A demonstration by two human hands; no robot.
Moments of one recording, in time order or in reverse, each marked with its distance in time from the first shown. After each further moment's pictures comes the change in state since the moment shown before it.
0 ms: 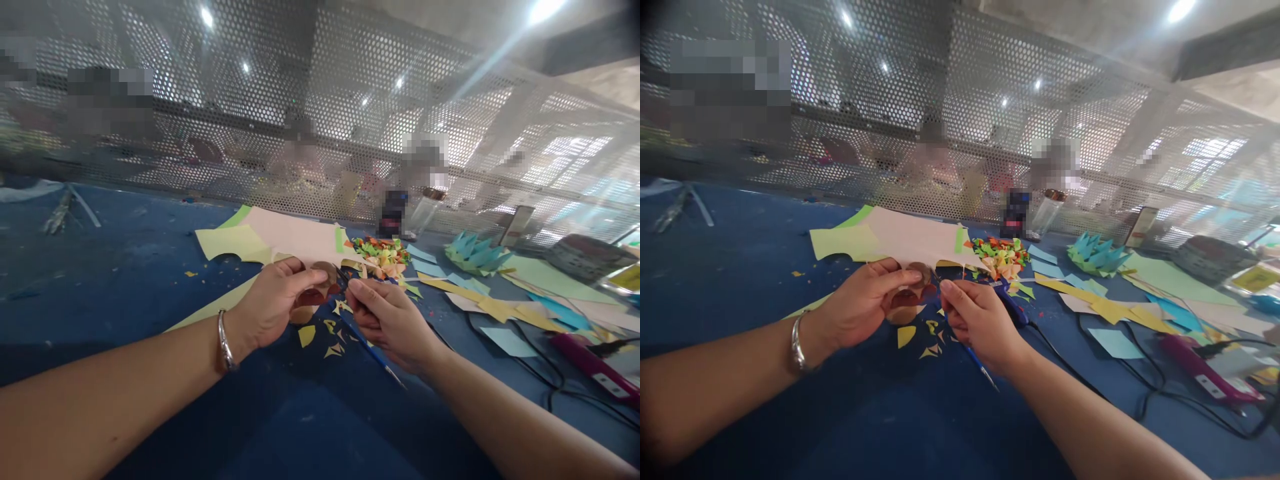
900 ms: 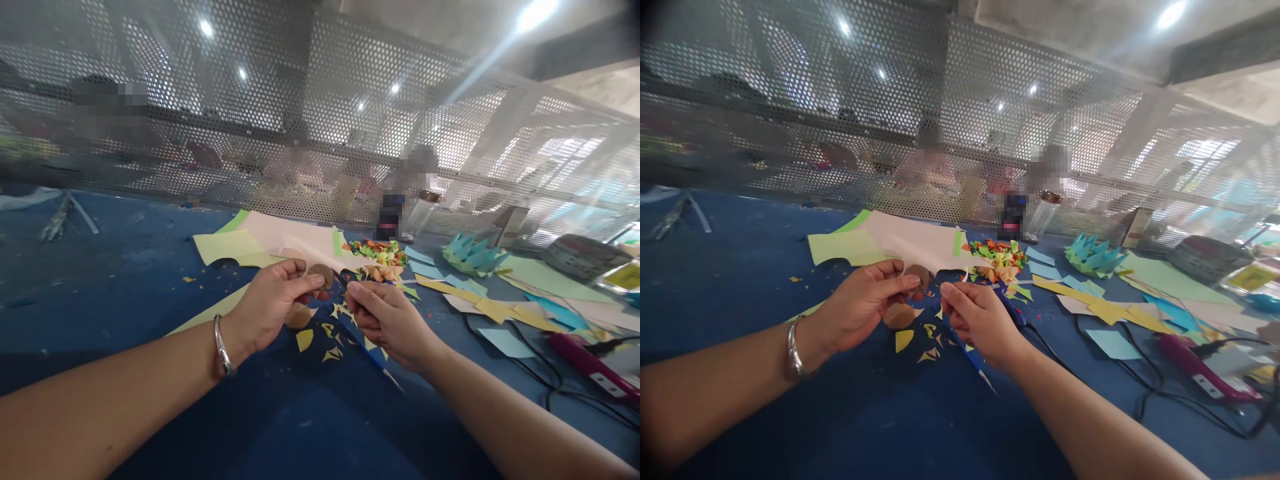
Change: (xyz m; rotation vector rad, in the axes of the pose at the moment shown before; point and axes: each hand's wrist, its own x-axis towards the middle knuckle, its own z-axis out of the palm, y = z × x) left_hand 0.003 -0.003 -0.004 0.078 -0.012 0.081; right_hand 0.003 0.001 -0.010 -0.070 -0.014 -0.008
